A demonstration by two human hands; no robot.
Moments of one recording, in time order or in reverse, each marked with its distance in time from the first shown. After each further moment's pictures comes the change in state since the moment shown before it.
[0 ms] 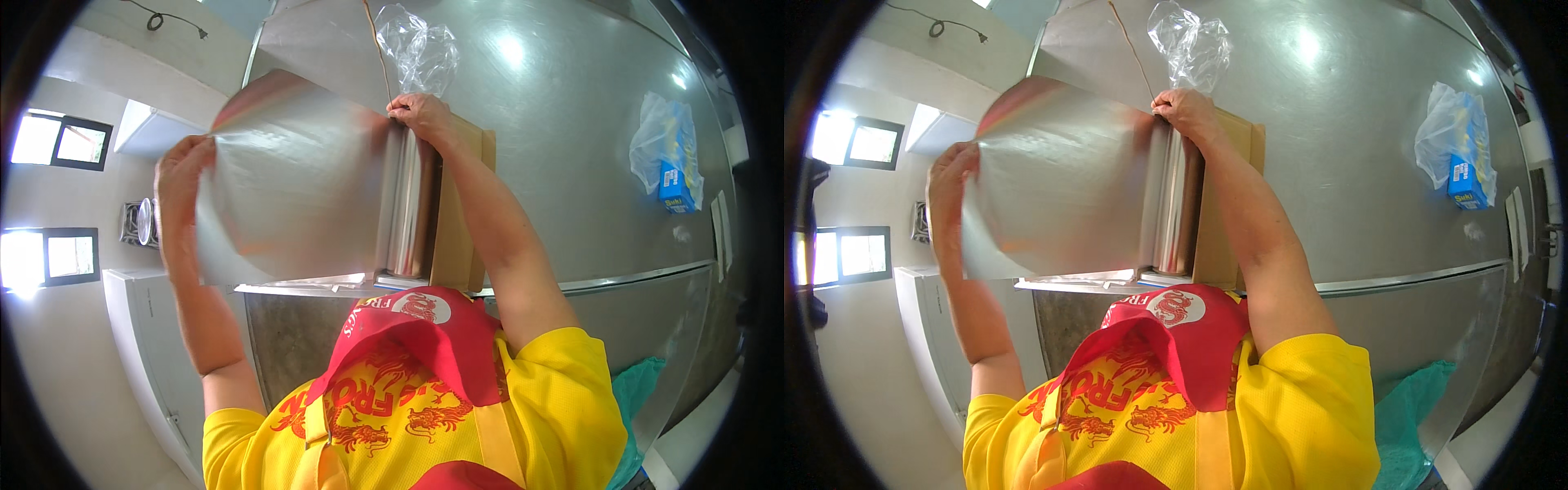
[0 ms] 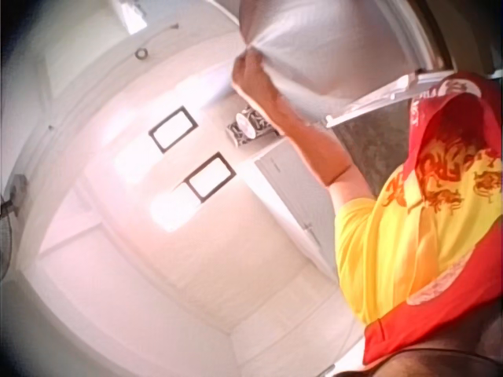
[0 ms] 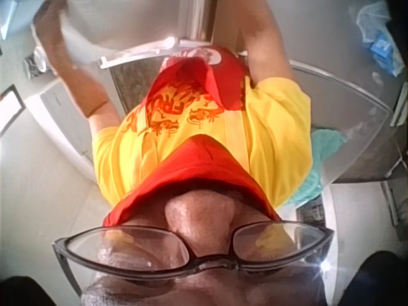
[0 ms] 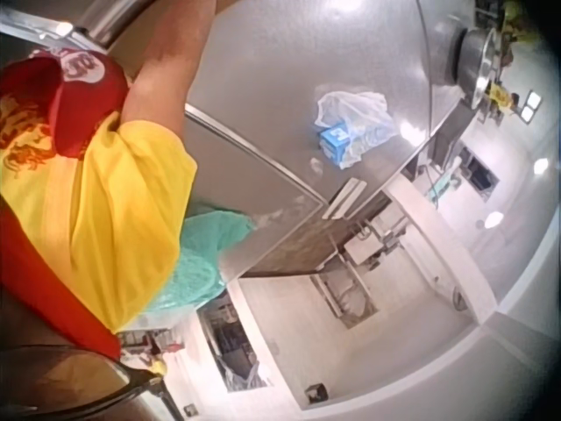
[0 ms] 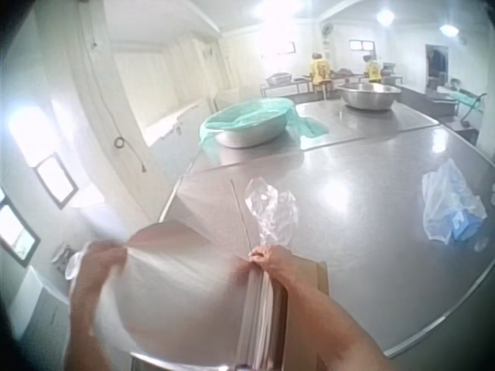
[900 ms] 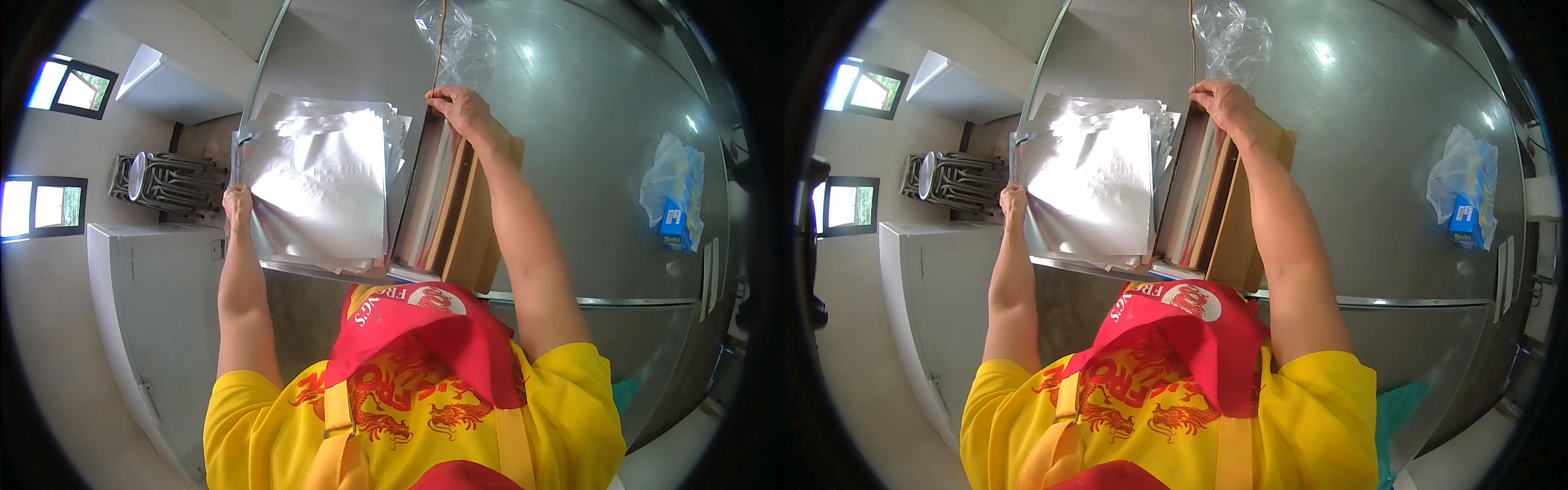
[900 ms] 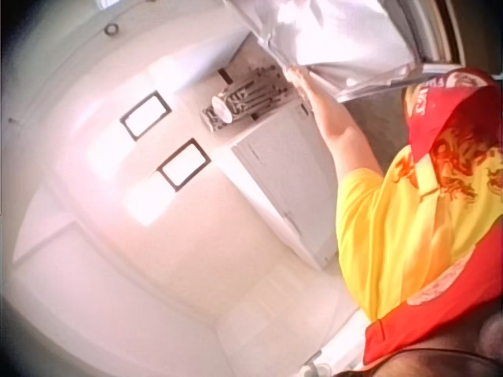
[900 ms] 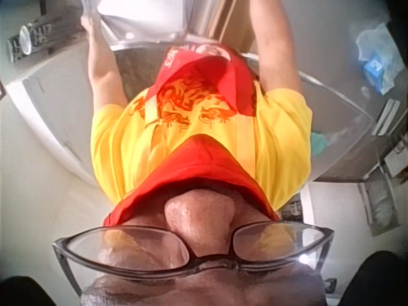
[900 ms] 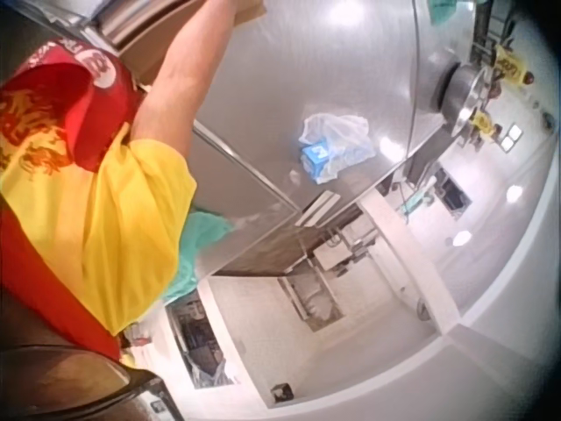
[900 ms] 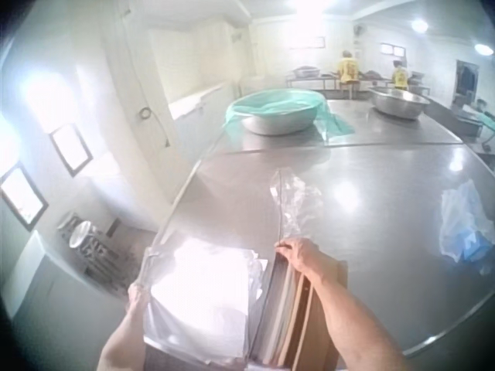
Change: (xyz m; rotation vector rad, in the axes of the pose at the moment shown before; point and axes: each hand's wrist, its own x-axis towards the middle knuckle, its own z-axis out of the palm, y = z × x) left_hand 0.033 -0.381 -0.045 0.626 0.417 -0.458; right_hand 0.007 0.003 0.004 -0.097 -0.078 0.103
